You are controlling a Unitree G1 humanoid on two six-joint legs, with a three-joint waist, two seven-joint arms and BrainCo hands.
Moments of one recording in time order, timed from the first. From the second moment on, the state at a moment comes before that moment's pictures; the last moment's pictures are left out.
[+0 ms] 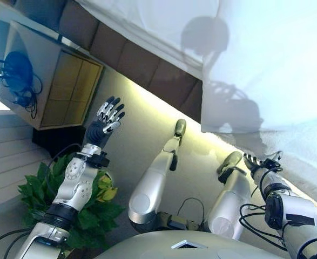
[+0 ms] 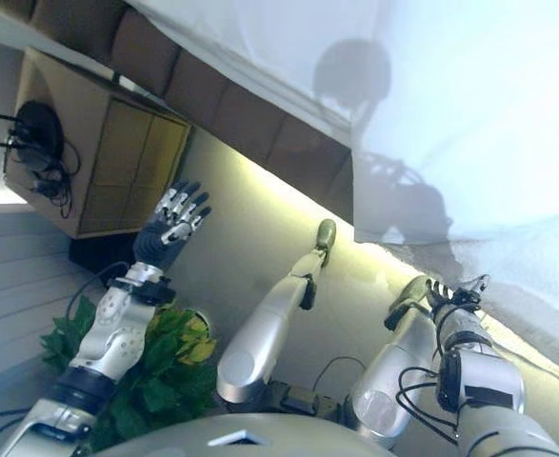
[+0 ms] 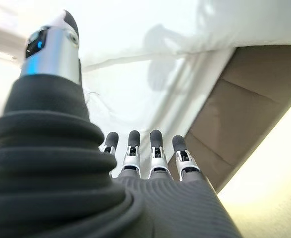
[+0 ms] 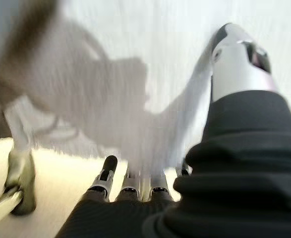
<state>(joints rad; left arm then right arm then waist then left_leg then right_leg) -0.03 0.53 -0.29 0.10 -0.89 -0.27 -0.20 -0.44 -0.48 -0.28 1.33 1.94 0.01 -0.02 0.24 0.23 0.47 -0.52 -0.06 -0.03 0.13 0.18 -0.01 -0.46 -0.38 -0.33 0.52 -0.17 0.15</state>
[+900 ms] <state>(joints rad) 0.01 0.61 -0.26 0.18 -0.84 -0.20 -0.32 -0.32 -0.38 -0.39 1.33 1.95 -0.10 -0.24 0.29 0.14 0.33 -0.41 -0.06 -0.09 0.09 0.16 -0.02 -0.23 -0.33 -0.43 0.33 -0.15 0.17</state>
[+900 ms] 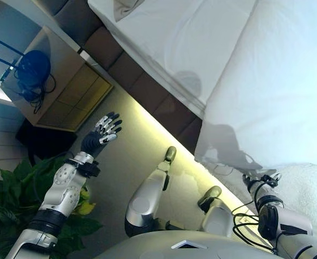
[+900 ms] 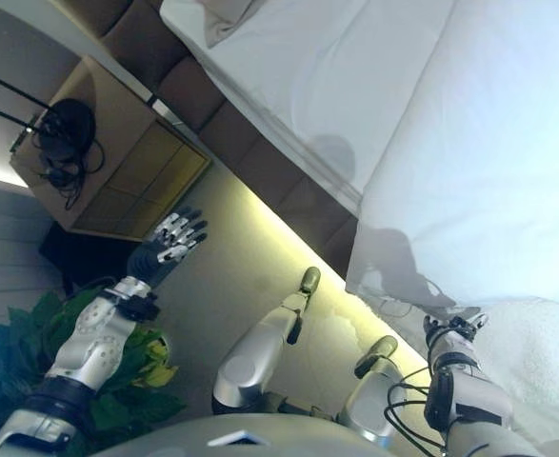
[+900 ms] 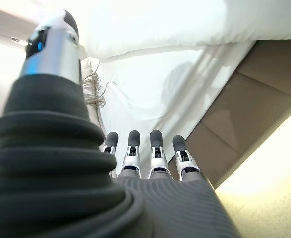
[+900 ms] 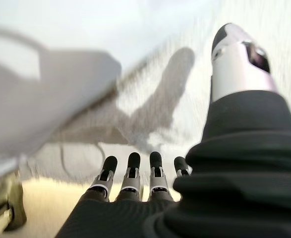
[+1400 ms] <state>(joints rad) 0.01 0.60 -0.29 0.14 -0.84 -0.20 -0.28 -0.26 -0.42 -0.34 1.43 1.95 0.02 -0.38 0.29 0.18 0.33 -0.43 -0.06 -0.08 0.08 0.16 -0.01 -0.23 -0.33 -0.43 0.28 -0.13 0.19</state>
